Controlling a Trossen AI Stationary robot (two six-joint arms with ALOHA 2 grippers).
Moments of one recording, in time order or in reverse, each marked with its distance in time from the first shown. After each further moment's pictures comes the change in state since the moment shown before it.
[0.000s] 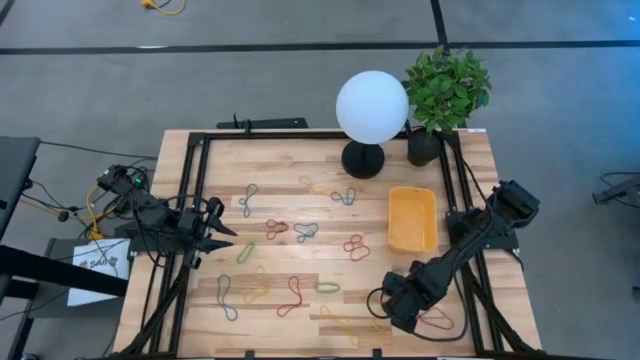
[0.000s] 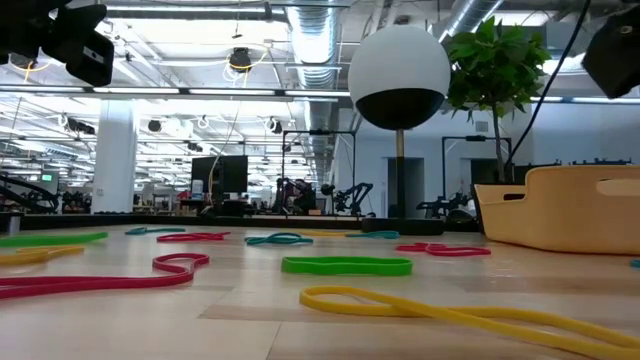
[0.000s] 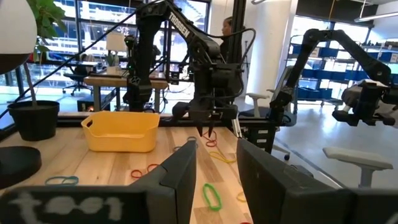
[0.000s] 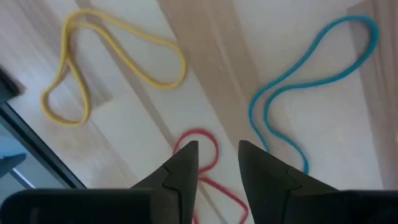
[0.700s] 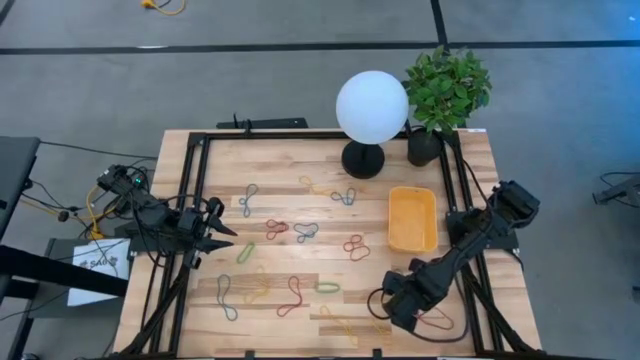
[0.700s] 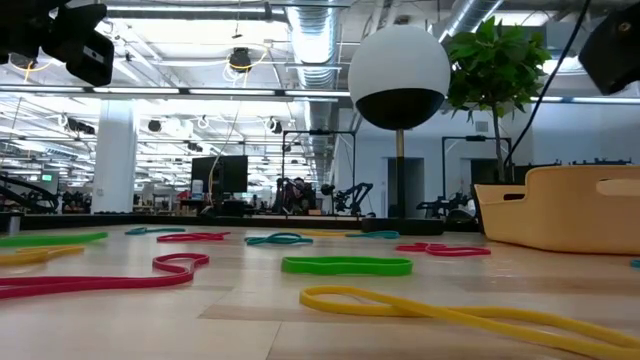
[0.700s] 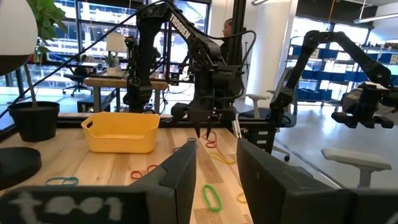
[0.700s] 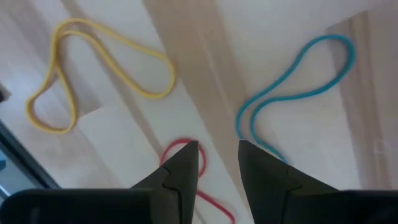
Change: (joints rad) left arm 0.000 0.000 0.000 0.005 0.000 0.001; right arm -0.008 0.000 0.000 -0.023 0.059 -0.028
